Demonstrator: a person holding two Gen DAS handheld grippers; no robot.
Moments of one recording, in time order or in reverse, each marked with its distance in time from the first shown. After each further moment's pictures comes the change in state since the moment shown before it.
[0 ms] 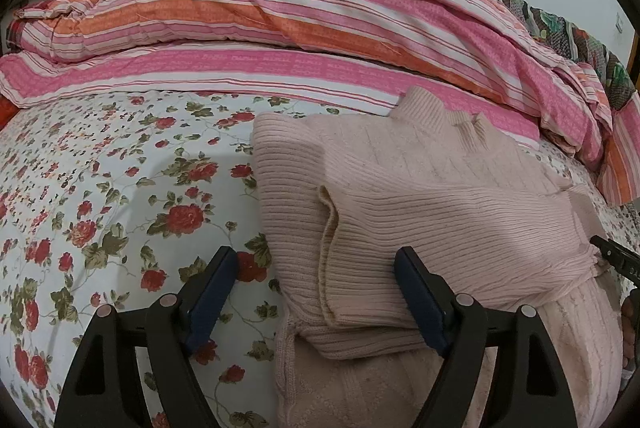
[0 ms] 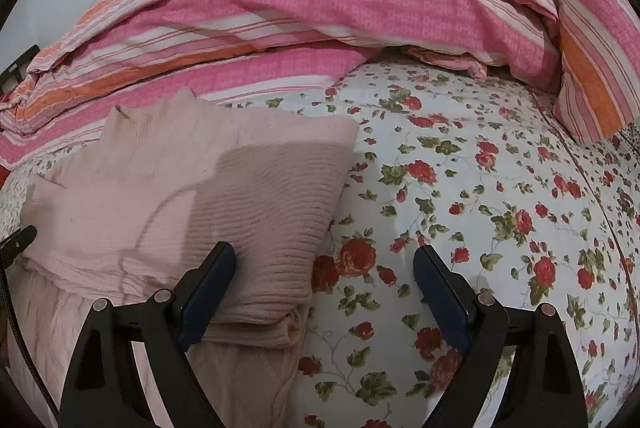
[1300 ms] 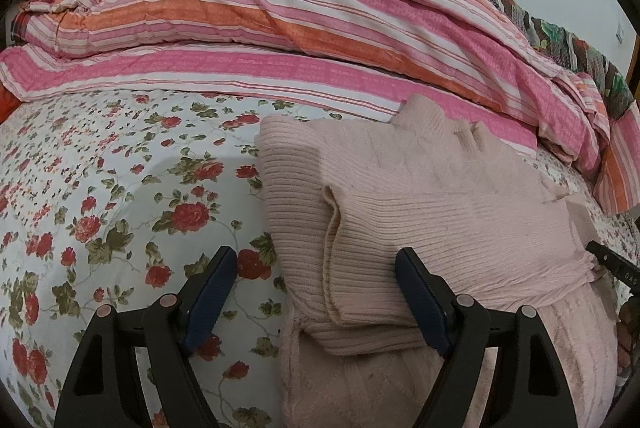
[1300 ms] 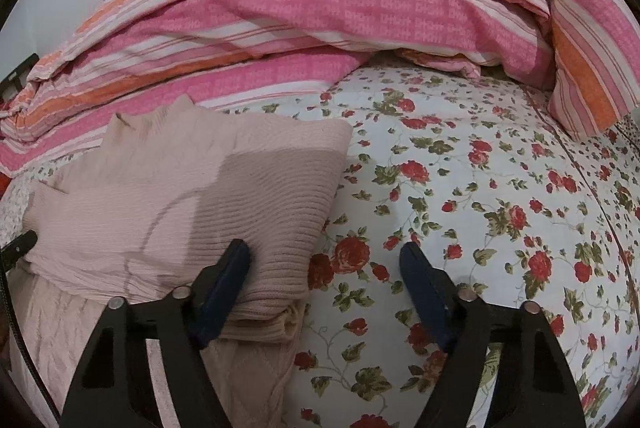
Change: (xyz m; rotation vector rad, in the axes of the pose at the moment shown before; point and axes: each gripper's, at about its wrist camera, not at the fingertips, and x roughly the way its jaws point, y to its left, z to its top) left arm -0.005 0.005 0.000 -0.031 -0.015 -0.017; right arm -0.007 -0.004 -0.003 0.021 -0.031 0.014
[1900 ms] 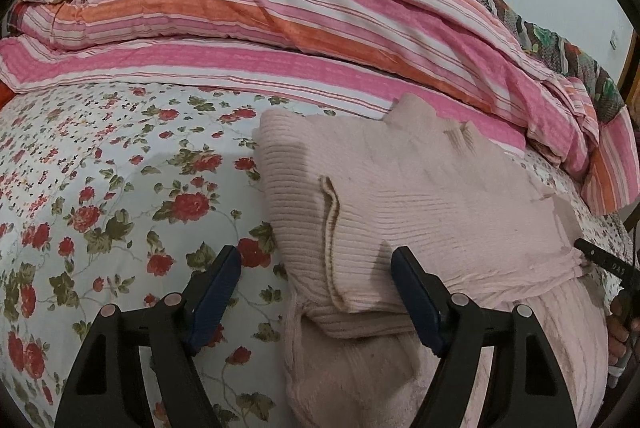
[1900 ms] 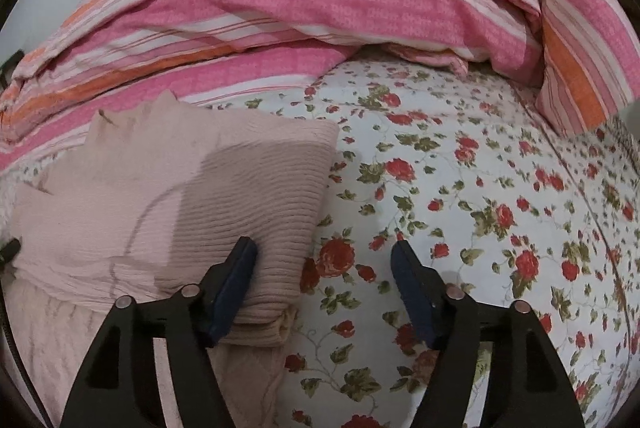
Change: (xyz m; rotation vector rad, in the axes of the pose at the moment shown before) left arm -0.007 0.003 -0.006 -0.012 0.008 -0.048; right arm 0.000 -0.007 0.005 0.041 0.059 -0.043
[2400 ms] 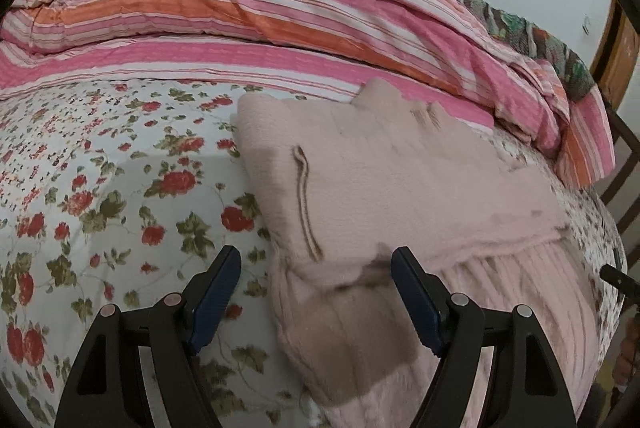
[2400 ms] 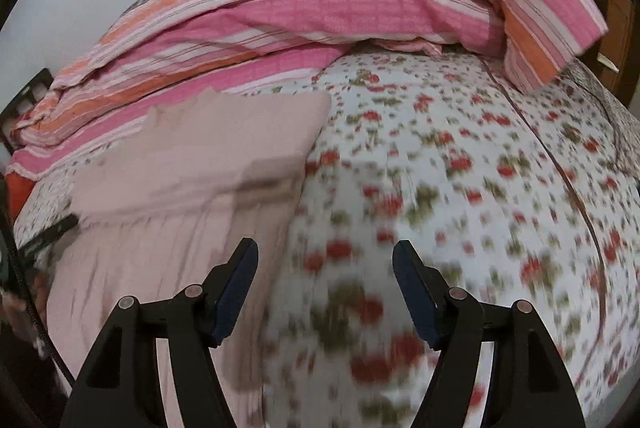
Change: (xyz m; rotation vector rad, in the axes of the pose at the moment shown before) left arm -0.017 -0.002 -0.019 0.071 0.028 -0.087; right arm -0.102 -0.020 -0.079 0.012 -0.021 0.082
